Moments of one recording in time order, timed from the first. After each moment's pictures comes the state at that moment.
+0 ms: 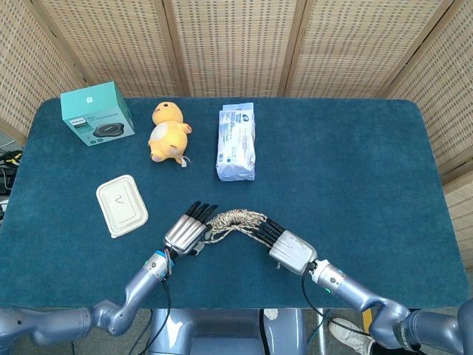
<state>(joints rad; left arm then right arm) -0.70 -1.79 -0.14 -1.37 1.21 0.89 0.54 0.70 -1.48 -0.07 -1.40 -1.70 0.95 -0.41</state>
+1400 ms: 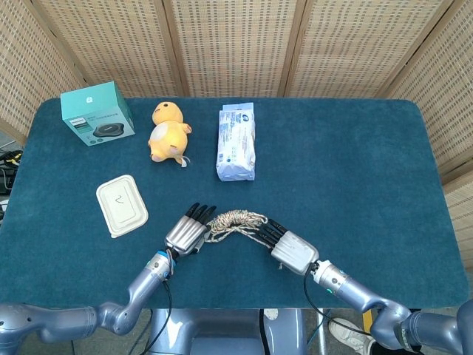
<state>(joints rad) -0.74 -1.82 -0.10 -1.33 1.14 0.92 0.57 0.69 -1.49 -0.08 -1.38 -1.71 0.96 -0.39</state>
